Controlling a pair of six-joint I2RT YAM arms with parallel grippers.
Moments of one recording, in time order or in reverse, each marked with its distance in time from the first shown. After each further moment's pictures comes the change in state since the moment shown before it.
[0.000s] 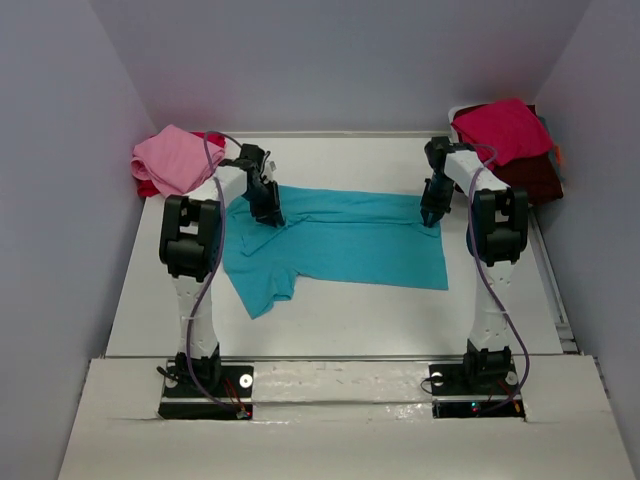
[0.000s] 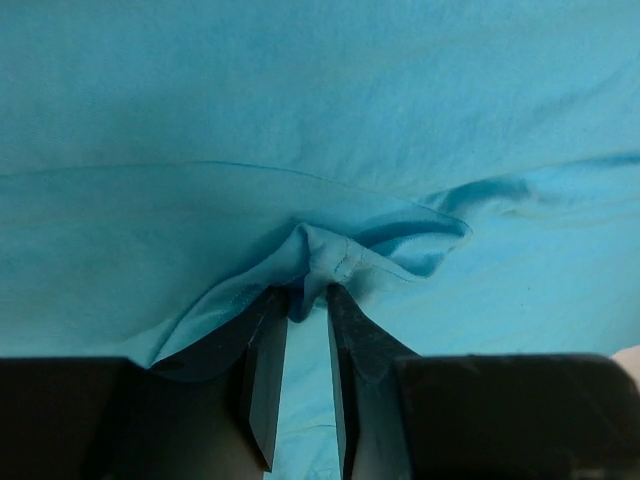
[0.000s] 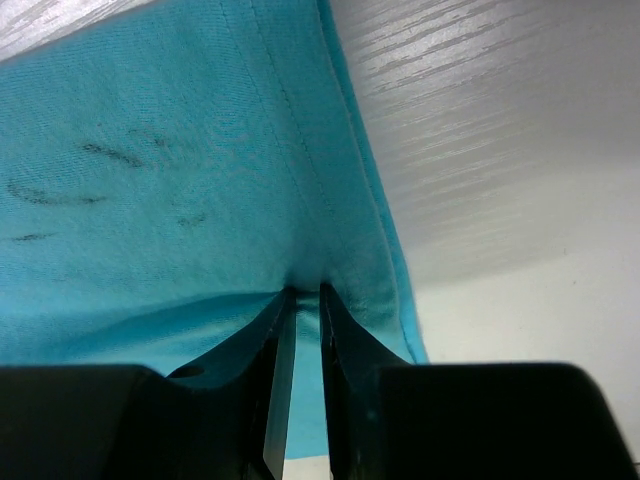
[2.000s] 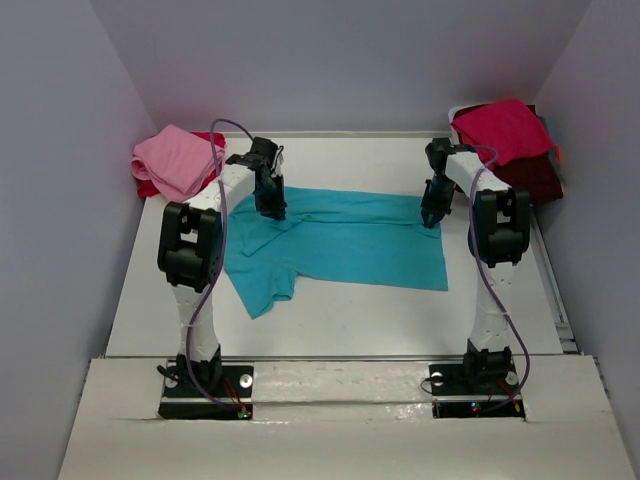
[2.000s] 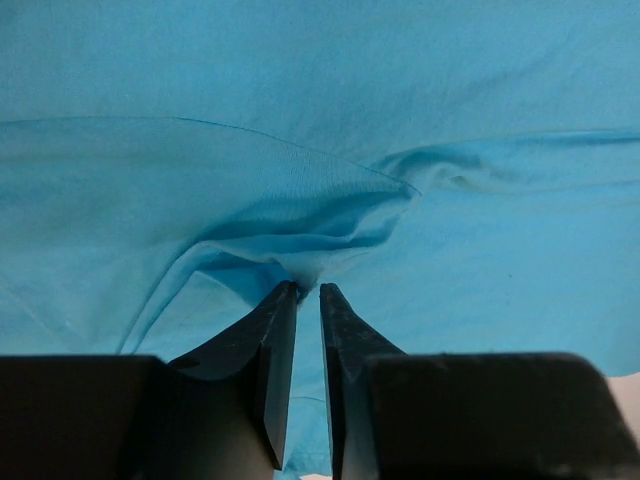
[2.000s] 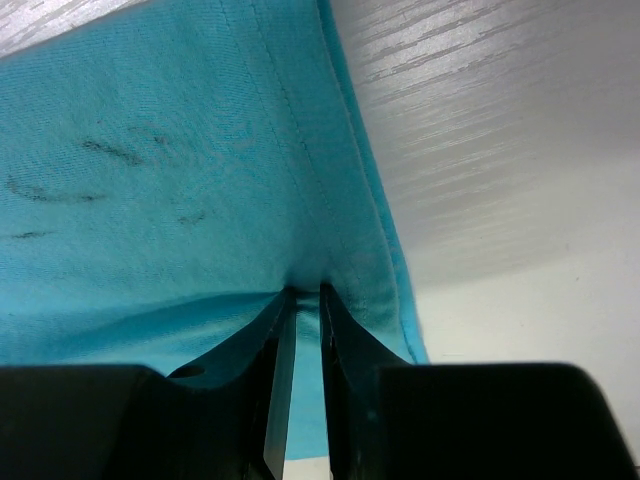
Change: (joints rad) left arm -0.089 -0.103 -0.003 -0.027 -0.167 -0.011; right arm -0.005 -0.021 -0.039 0.024 -0.004 0.006
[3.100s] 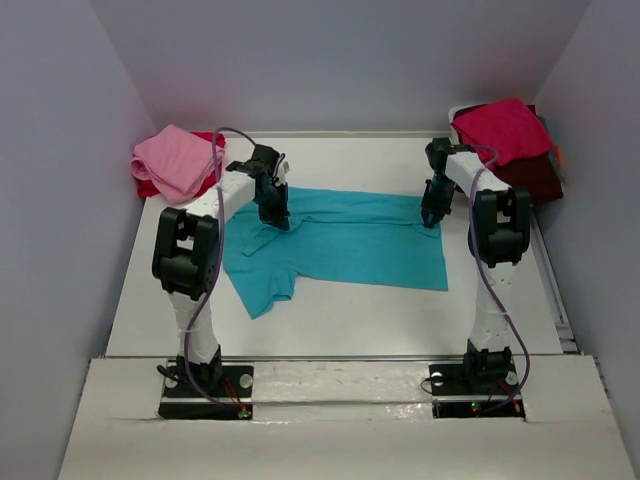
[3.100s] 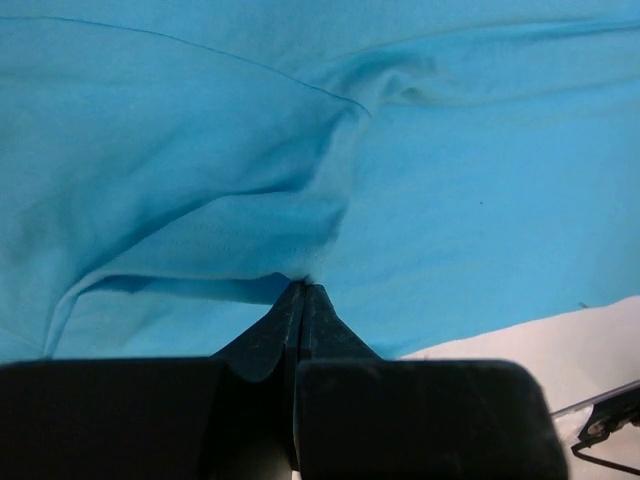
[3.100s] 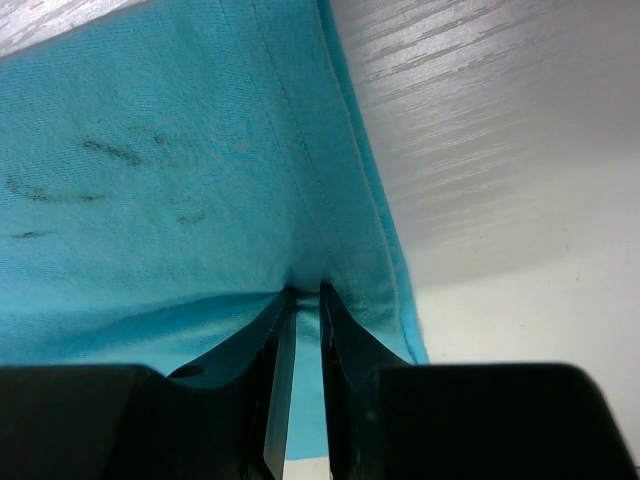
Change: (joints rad) left arm -0.018 -0.074 -0.105 0.003 0.097 0.013; right arm 0.000 0.000 -0.002 0.001 0.000 0.000
